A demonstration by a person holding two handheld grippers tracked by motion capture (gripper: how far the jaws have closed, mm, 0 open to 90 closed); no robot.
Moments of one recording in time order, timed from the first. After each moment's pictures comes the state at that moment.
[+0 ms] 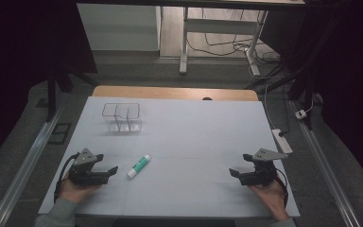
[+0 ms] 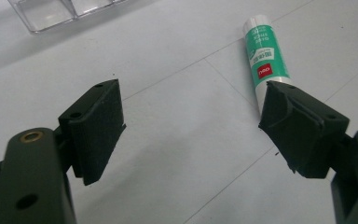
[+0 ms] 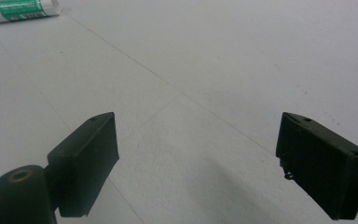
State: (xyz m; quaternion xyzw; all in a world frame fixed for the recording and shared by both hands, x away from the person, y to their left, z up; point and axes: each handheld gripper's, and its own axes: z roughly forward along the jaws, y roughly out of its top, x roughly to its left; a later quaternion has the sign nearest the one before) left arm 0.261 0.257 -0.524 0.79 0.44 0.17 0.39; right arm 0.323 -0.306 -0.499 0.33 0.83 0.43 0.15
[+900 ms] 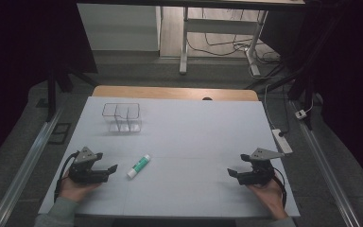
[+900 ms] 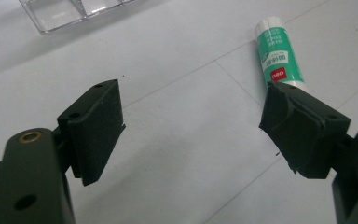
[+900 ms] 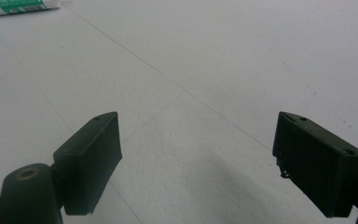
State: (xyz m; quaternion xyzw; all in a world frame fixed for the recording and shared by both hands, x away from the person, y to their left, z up) left arm 0.270 0.259 -0.524 0.79 0.45 0.18 0.38; right arm 0.326 -0.301 -0.502 0.32 0.83 0.42 0.15
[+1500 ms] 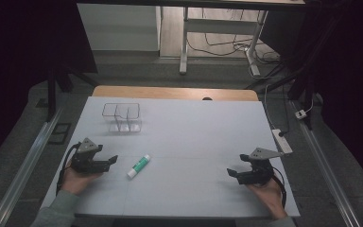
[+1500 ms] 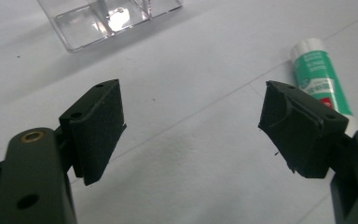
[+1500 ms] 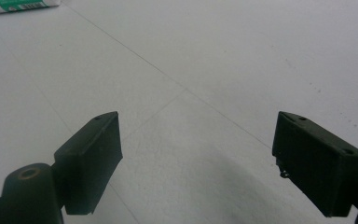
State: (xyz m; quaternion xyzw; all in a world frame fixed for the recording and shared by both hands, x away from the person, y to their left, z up) left arm 0.299 0.265 -0.521 0.78 0.47 0.19 0.37; right arm 0.329 -0.300 -0.504 0.32 0.84 0.42 0.14
